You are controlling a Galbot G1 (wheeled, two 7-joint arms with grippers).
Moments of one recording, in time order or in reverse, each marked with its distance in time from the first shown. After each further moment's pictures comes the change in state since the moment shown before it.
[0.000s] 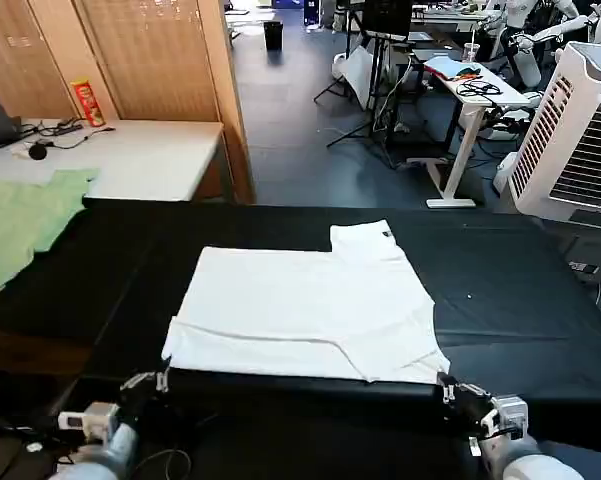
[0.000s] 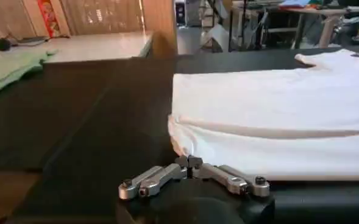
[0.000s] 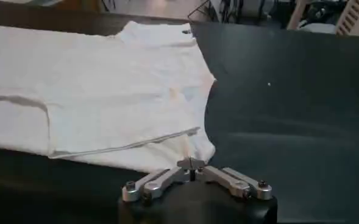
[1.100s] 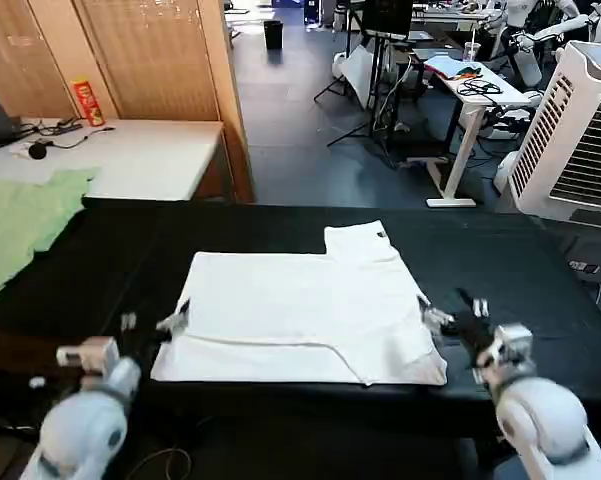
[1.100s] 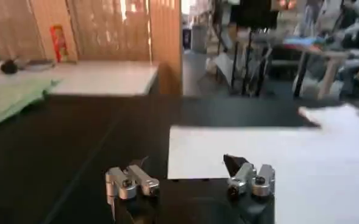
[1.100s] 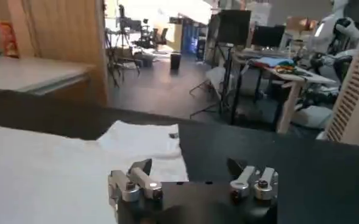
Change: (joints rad) left arm -0.529 0.057 0.074 0.213 -0.213 0.119 -0.029; right arm 0.823 -0.033 -0.310 -0.546 0.016 0.121 0.033
